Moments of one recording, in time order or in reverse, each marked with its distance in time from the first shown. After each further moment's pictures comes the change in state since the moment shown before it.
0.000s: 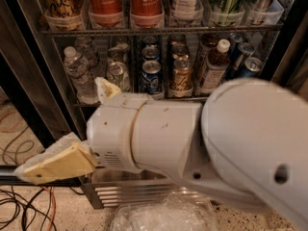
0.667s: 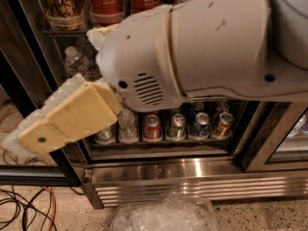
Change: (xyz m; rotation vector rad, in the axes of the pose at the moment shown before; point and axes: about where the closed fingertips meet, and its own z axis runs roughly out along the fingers) arm -0.072 -0.007 -0.052 -0.188 0.047 -0.067
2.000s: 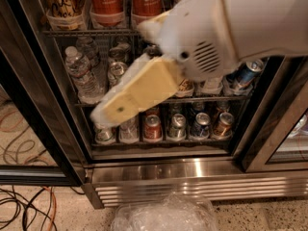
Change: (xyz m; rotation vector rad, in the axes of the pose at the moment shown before) arm 0.036 -0.059 -0.046 0.051 0.179 -0.023
